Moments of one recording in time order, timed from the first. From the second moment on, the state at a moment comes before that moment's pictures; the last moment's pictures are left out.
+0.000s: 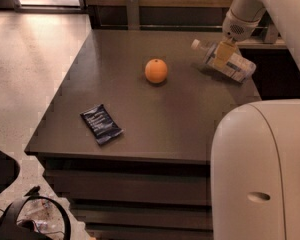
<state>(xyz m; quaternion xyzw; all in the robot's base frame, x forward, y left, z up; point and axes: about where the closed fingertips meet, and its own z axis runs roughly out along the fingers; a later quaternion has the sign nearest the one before) 0.724 -0.245 0.865 -0.50 0.85 -0.04 0.14</state>
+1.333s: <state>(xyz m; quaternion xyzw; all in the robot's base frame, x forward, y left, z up) 0.740 -0.233 0.840 -0.51 0.85 -0.03 0.14</state>
